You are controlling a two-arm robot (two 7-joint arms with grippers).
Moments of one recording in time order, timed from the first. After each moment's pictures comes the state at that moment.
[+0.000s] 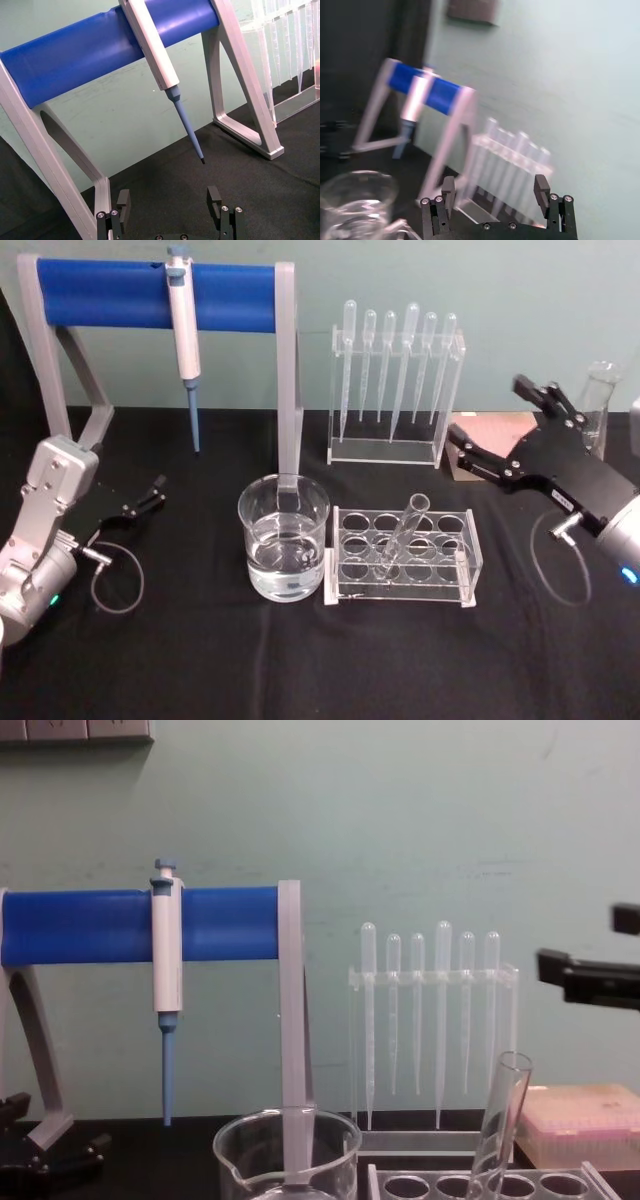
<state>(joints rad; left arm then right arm) -0.20 0.60 0.45 -1.41 -0.25 -0.12 0.03 0.08 0.65 -0.28 -1.82 0.33 -0.09 0.24</state>
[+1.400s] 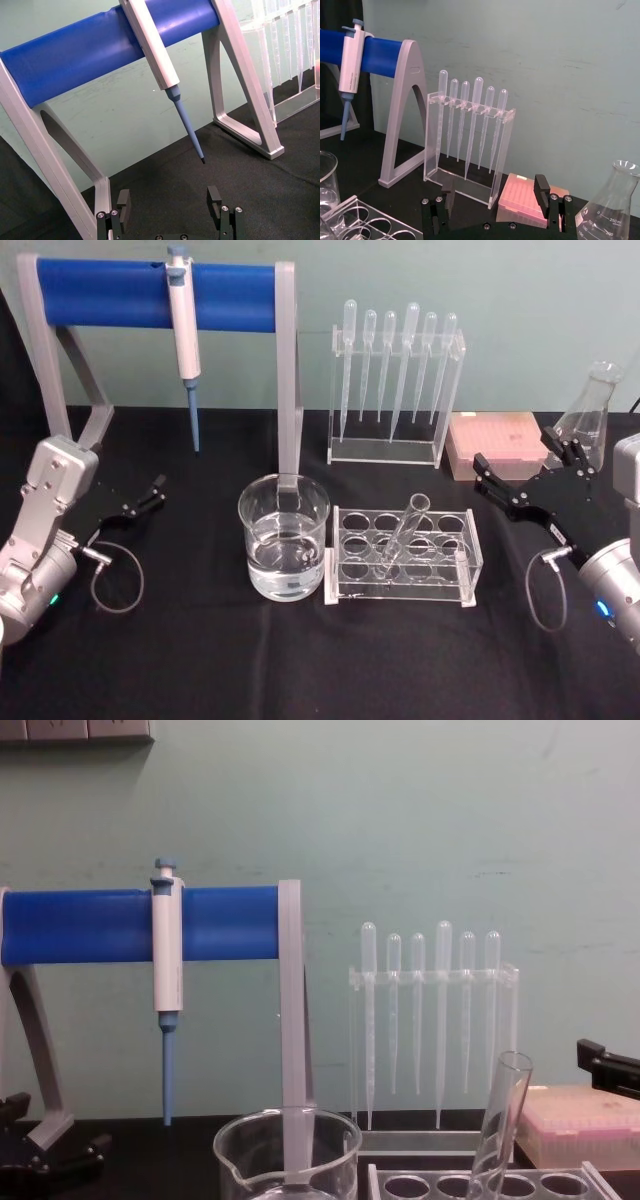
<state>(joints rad) -0.20 0.60 0.45 -1.41 -0.25 -0.12 0.03 0.02 0.47 -0.24 -1.67 0.25 -0.10 0.08</state>
